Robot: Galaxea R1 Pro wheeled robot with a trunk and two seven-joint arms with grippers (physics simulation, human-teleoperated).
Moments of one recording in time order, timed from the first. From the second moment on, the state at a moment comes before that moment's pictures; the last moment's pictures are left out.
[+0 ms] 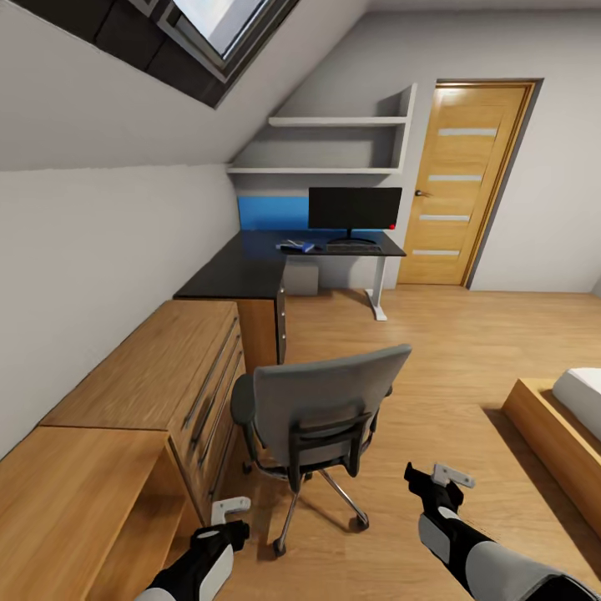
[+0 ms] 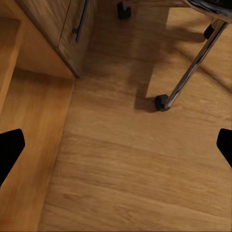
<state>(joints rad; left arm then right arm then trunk) -0.52 -0.14 -0.09 -0.33 0.20 0.13 0.31 -0.69 -0.07 0.48 -0.12 -0.77 -0.38 -0.25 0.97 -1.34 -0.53</state>
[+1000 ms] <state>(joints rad) -0.52 -0.15 -0.09 -0.31 0.20 0.11 0.31 -0.69 -0.01 0.50 -0.06 -0.63 -0.56 -0.20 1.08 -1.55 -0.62</state>
